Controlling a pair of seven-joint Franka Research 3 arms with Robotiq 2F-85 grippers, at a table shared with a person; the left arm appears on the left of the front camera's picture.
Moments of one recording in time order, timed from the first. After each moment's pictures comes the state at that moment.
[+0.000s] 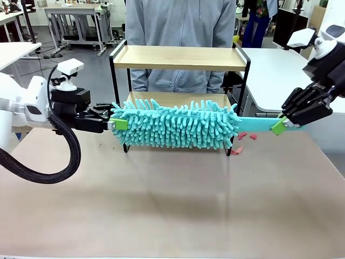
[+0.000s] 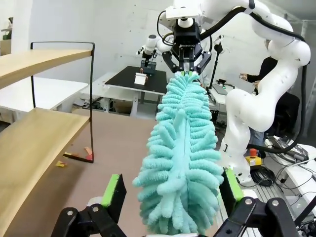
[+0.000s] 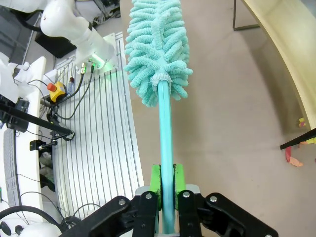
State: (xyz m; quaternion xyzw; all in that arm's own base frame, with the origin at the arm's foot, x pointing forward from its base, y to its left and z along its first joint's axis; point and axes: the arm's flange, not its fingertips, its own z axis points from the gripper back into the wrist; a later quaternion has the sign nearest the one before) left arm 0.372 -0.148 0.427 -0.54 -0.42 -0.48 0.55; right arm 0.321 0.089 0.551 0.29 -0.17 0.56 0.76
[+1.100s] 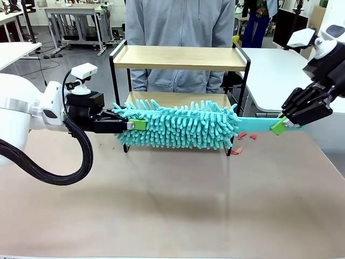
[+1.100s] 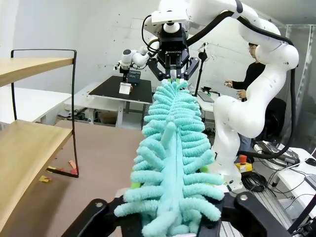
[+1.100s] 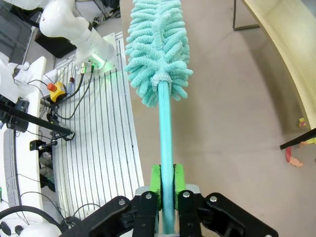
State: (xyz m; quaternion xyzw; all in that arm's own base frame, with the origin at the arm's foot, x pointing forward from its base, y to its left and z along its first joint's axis) left arm 0.376 -0.176 0.417 -0.57 -0.41 -0.48 0.52; right arm 0.321 0.089 0.551 0.29 -0.17 0.56 0.76
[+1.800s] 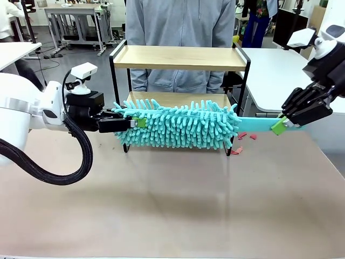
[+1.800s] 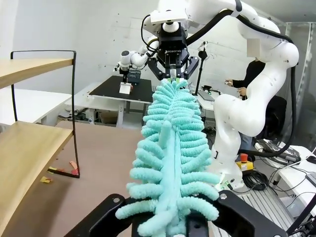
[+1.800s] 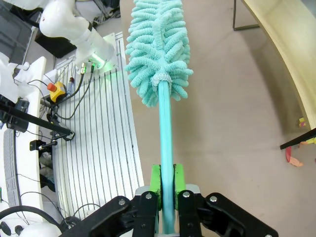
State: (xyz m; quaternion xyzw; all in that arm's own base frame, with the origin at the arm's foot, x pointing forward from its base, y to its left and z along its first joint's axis) left arm 0.376 -0.175 0.418 -0.56 -0.42 -0.49 0.52; right arm 0.321 0.089 0.551 0.29 -0.17 0.56 0.76
